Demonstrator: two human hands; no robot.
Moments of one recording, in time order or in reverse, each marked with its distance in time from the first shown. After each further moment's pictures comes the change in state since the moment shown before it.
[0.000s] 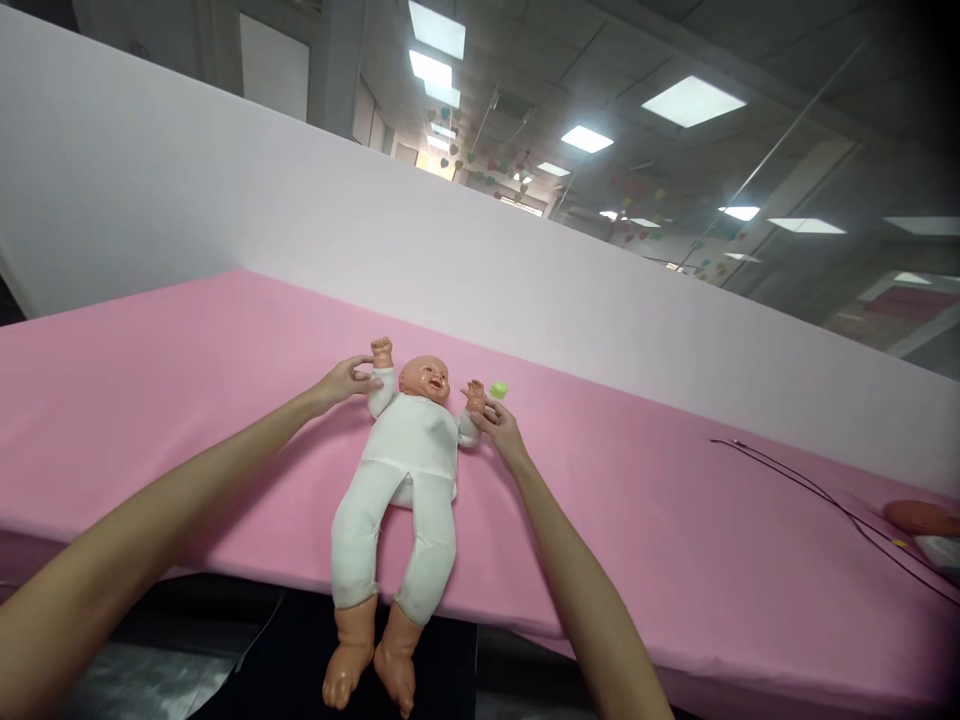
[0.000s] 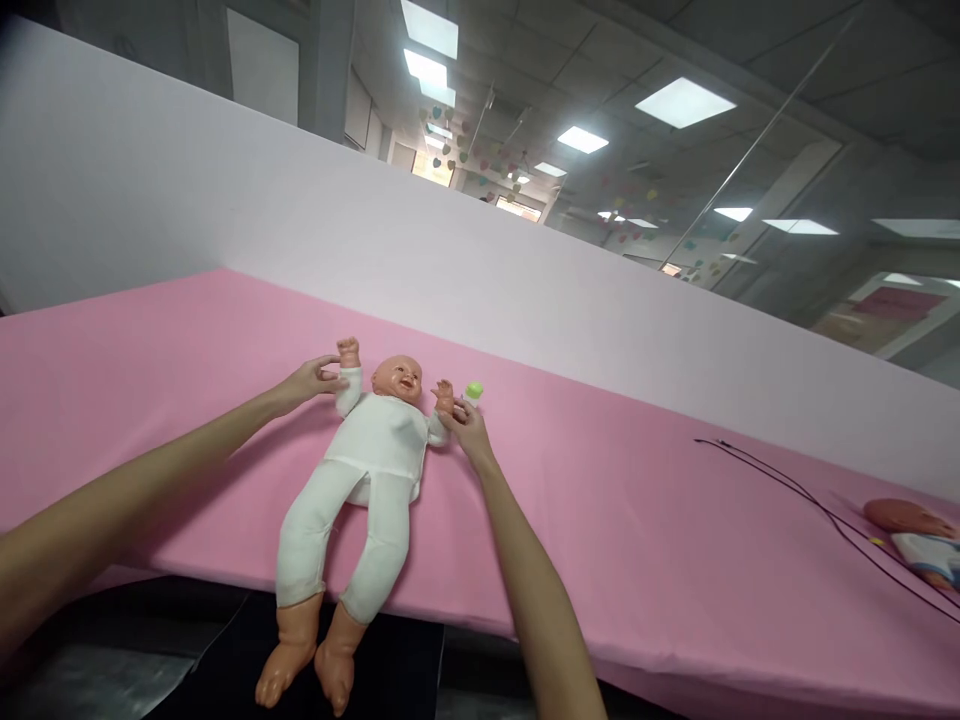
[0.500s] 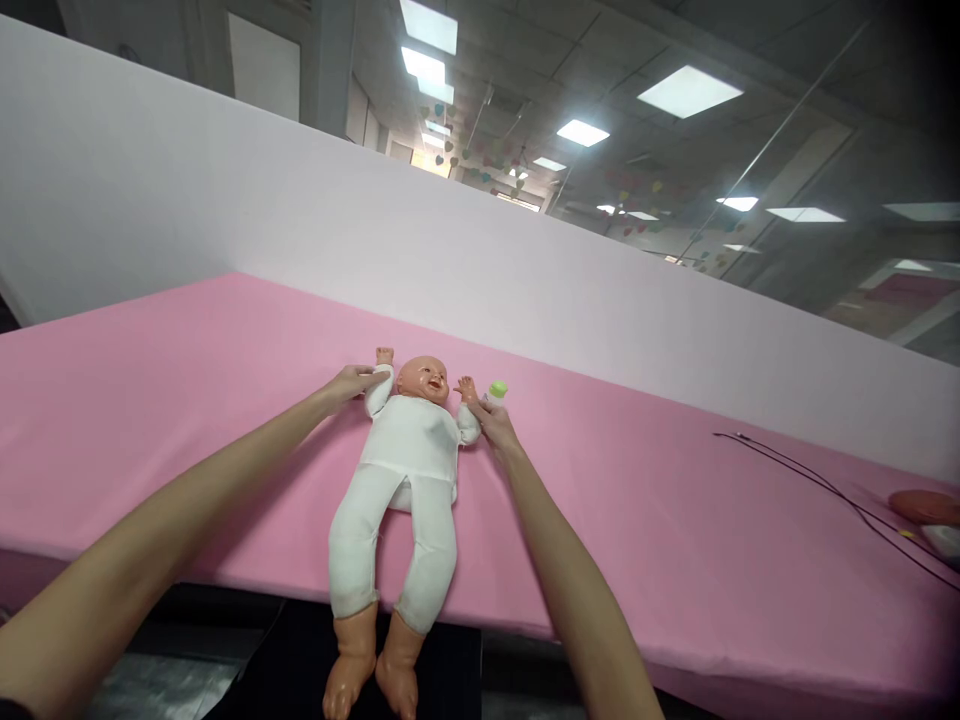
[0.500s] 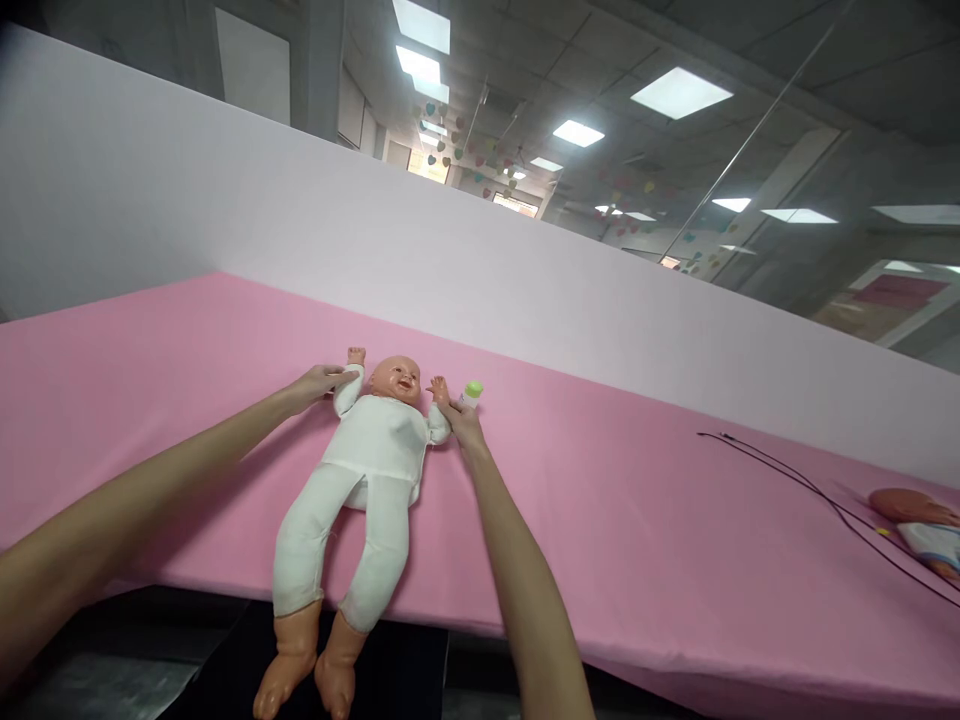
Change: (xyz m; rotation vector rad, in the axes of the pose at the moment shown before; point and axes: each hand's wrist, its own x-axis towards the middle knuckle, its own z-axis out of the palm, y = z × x) left_hand 0.025 -0.008 0.015 0.021 0.085 -0.176; right_hand 0.022 0.013 0.011 0.065 0.036 0.129
